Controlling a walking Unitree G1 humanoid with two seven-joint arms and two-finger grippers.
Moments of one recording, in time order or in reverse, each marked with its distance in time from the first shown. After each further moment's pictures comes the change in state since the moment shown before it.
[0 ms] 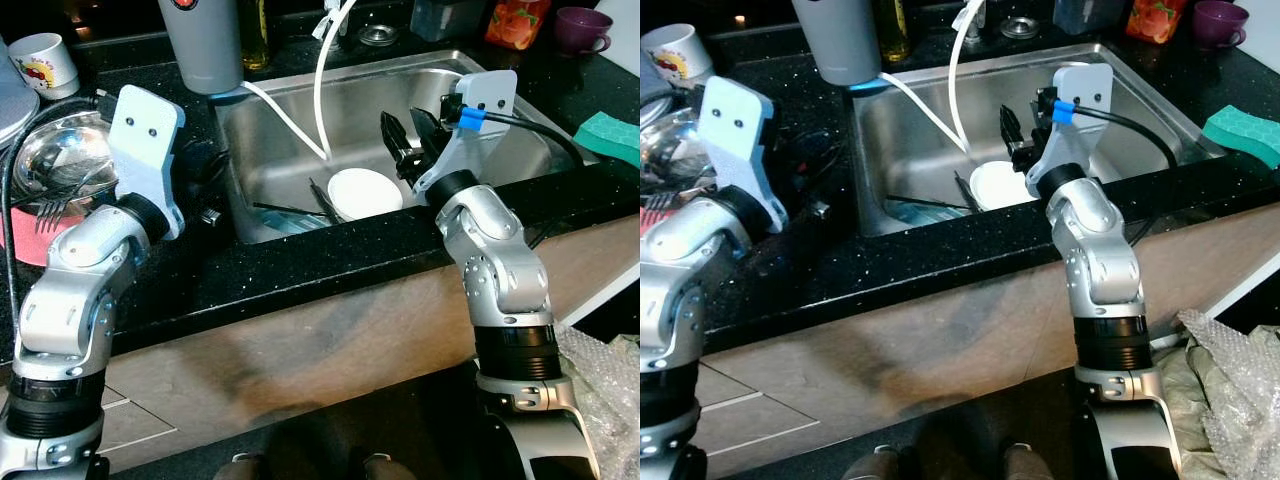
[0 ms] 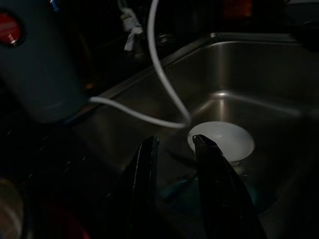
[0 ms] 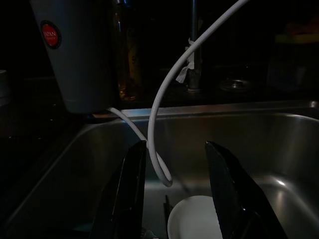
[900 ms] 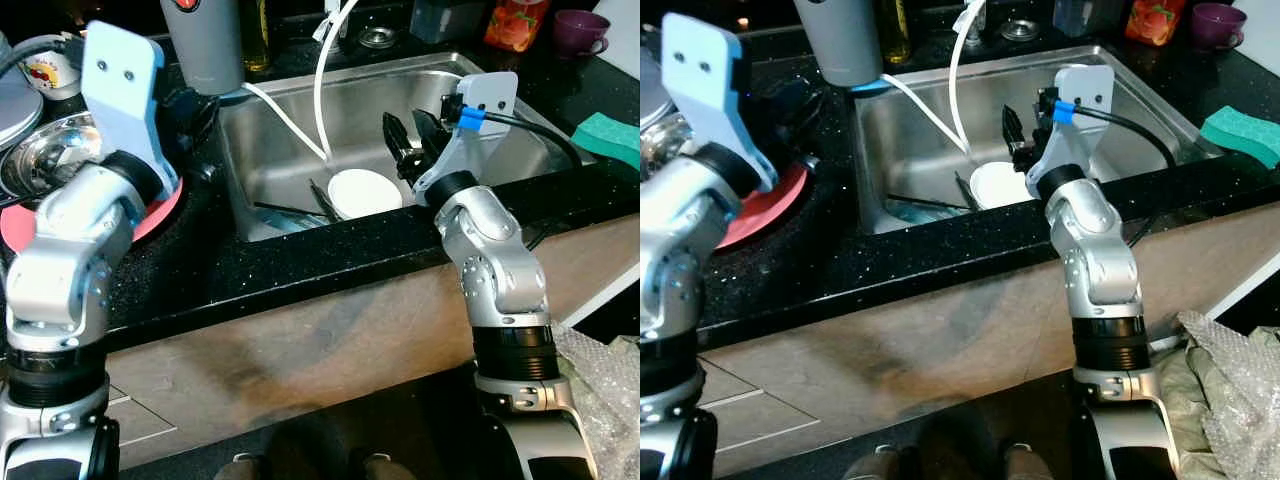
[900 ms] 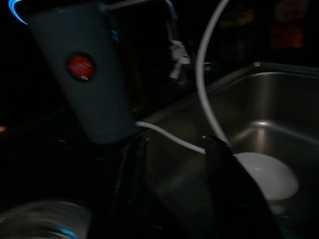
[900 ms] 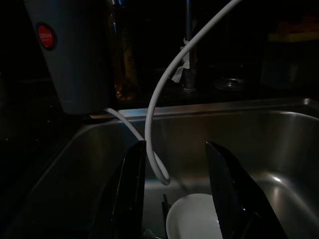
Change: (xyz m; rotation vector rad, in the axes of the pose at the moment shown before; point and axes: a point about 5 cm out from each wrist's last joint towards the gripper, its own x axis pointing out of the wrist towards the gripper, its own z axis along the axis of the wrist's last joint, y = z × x) left arm 0.008 0.032 0.044 0.032 -0.040 0.186; right arm 0.001 0.000 -0.002 0.010 0.003 -0.025
